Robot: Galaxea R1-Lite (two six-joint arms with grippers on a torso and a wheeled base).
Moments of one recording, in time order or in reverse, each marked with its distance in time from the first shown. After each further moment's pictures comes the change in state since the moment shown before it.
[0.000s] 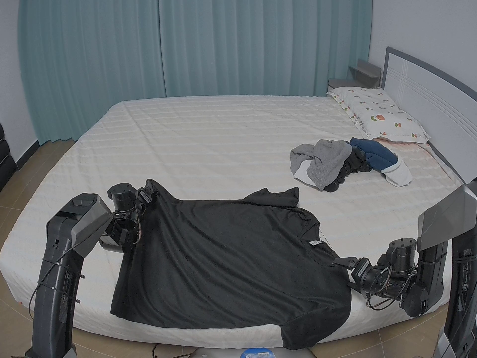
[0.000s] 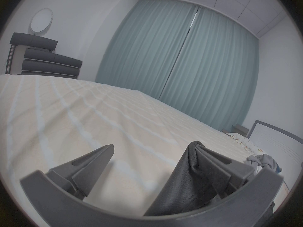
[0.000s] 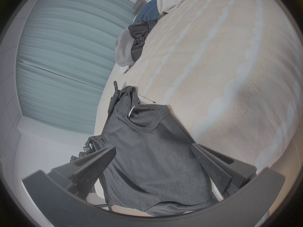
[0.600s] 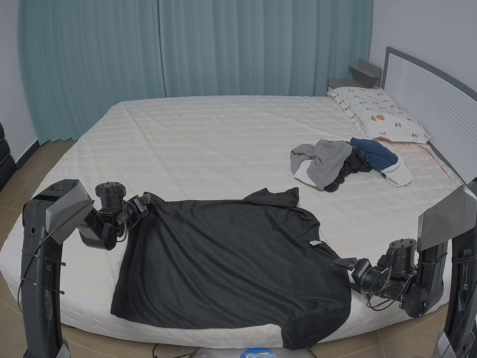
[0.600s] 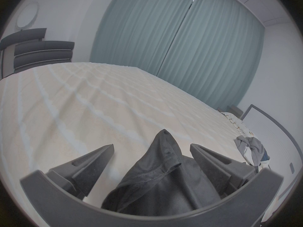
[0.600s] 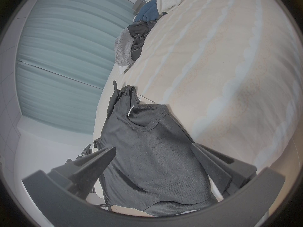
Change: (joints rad) left arm 0.039 -0.206 0.279 0.172 -0.199 -0.009; right arm 0.001 0.001 0.004 0.000 -0.002 -0.002
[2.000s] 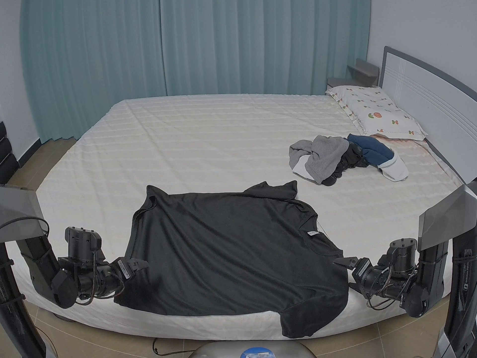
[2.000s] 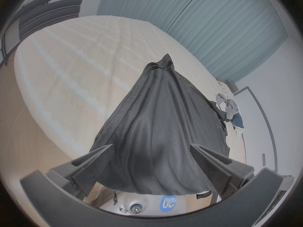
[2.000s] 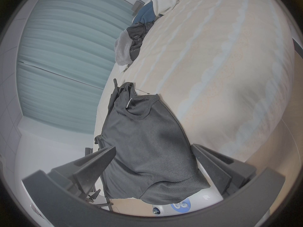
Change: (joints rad) left arm -0.096 -0.541 0.989 -0.031 -0.195 -0.185; right arm -0.004 -0.004 0.000 0.000 0.001 0.009
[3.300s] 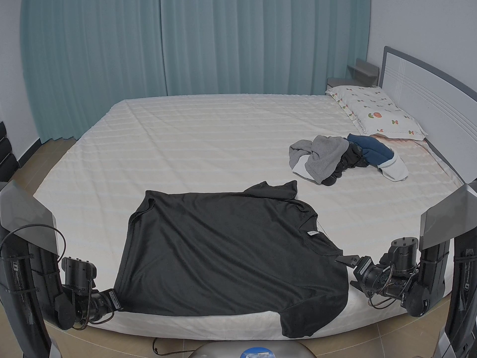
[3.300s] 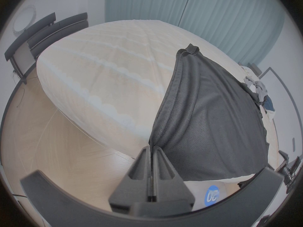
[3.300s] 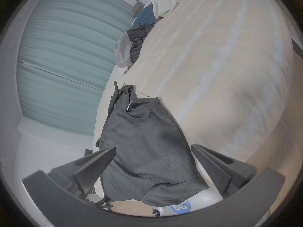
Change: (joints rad) left arm 0.075 0.201 0.246 -0.294 0.192 0.196; right arm -0.004 -0.011 0.002 0.000 -0.019 -0.001
